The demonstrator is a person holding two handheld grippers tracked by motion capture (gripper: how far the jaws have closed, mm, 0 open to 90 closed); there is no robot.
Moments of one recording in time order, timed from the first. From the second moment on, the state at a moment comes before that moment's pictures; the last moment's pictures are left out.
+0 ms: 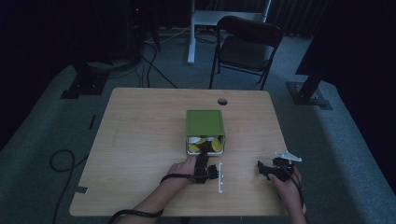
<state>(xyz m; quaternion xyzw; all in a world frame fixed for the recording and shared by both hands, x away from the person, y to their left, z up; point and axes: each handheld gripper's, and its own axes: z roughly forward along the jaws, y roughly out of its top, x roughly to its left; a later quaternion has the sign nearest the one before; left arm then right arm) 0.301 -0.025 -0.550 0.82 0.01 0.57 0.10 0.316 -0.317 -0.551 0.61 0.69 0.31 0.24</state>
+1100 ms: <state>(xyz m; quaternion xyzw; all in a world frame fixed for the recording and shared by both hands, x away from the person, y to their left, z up) 0.276 -0.025 -0.552 0.81 -0.02 0.58 0.09 0.317 -0.314 -0.551 0.60 0.69 0.30 0.25</state>
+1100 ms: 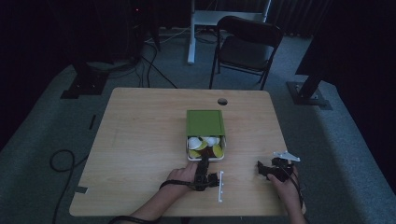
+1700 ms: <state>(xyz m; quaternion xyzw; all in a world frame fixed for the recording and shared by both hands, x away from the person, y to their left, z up) 0.251 -0.025 -0.556 0.81 -0.05 0.58 0.10 0.317 -0.314 -0.551 0.60 0.69 0.30 0.25</state>
